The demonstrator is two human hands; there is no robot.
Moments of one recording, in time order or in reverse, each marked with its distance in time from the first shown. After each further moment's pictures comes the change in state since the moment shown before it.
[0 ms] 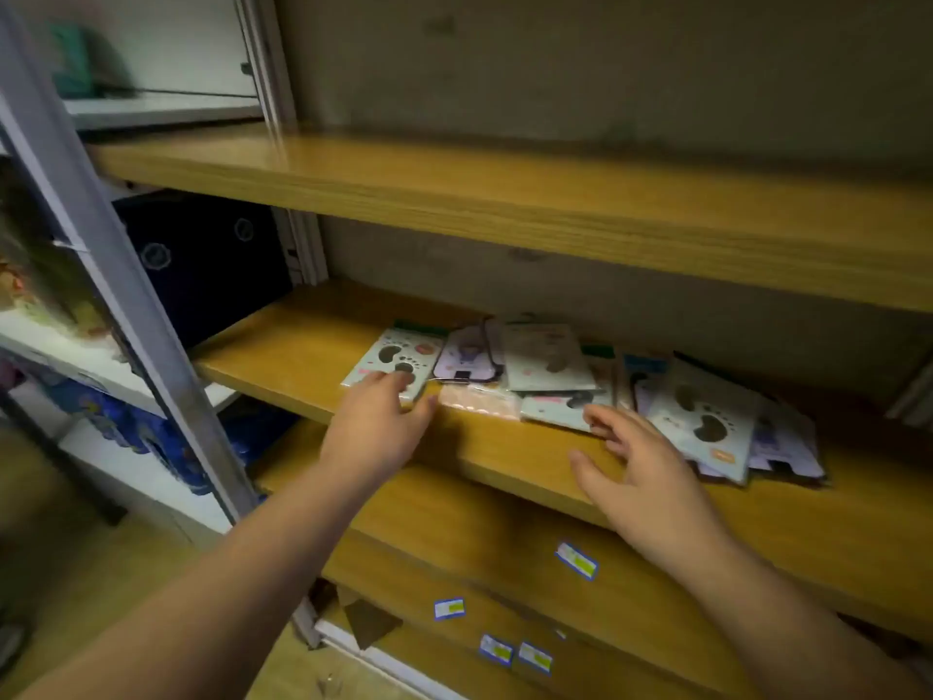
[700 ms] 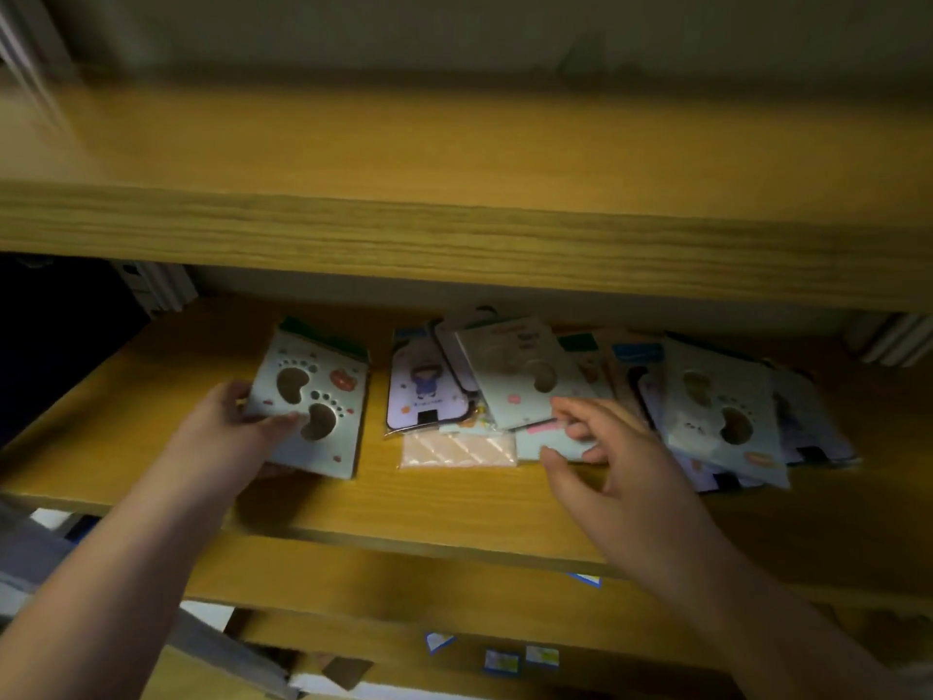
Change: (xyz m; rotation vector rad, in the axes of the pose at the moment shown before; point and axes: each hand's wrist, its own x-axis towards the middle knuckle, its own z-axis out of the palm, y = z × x) left_hand 0.105 -0.061 -0.030 -0.688 -0.185 -0.353; right_hand 0.055 -0.017 0.038 -0.065 0.144 0.110
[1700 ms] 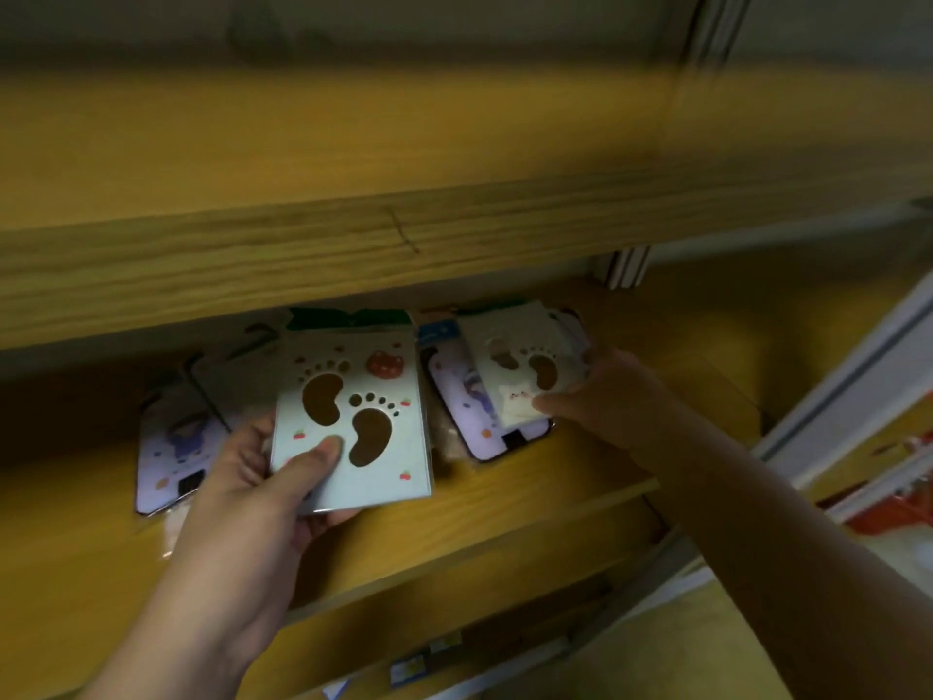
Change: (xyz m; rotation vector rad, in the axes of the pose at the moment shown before) left_hand -0.072 0.031 0.159 -0.465 -0.540 0.002; right_hand 0.005 0.103 -0.115 -0.245 0.054 0.657
